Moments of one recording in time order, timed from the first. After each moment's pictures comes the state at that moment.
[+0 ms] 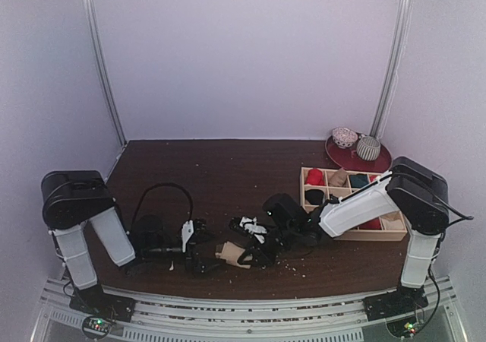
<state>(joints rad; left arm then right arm) -0.87 1.84 0.23 1.38 0.48 0.04 1.00 1.89 0.91 0.14 -0.47 0.02</state>
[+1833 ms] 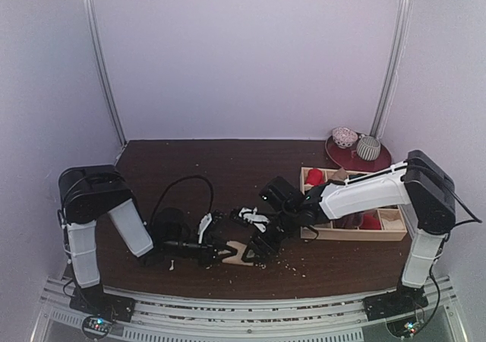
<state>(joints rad) -0.84 2.00 0.44 1.18 0.61 -0.26 0.96 1.84 1.10 -0.25 -0.45 -0.02</state>
